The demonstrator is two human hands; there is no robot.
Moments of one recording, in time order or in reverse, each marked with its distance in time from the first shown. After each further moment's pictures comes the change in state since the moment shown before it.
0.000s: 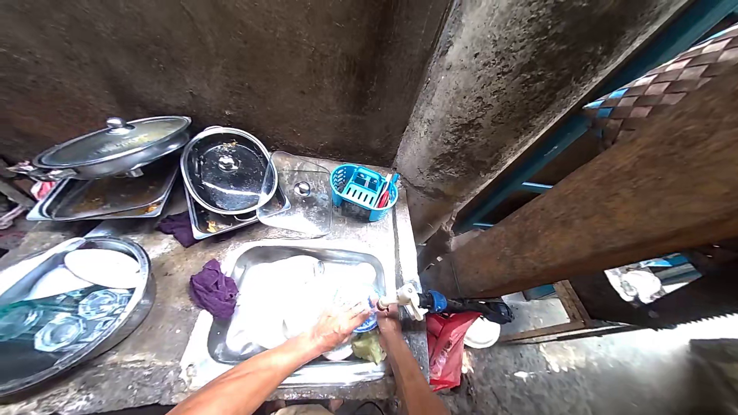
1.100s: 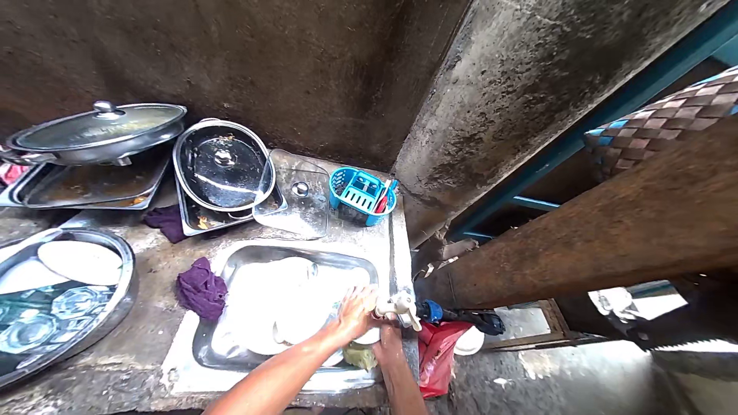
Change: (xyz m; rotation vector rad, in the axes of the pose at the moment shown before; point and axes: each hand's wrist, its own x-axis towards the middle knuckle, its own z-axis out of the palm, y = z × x) left_hand 0.088 0.016 -0.002 -0.307 -0.328 -0.556; right_hand -0.024 -0.005 -0.002 0.647 0.050 -0.049
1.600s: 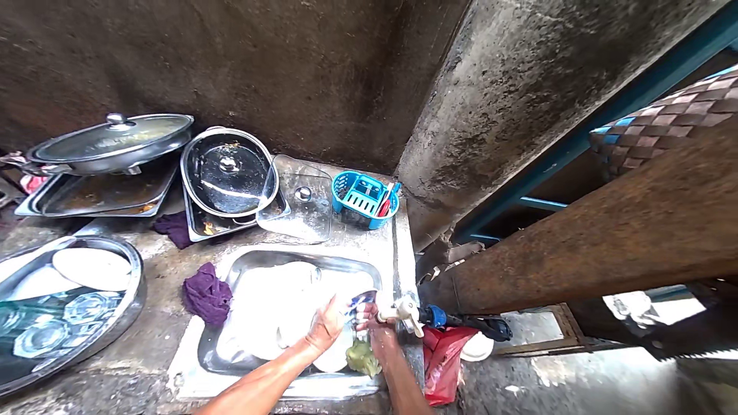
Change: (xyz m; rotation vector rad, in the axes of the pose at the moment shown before) left_hand -0.048 -0.042 0.004 -0.078 0.623 -0.053; right_hand 0.019 0.000 0.011 -0.149 -0.235 0.055
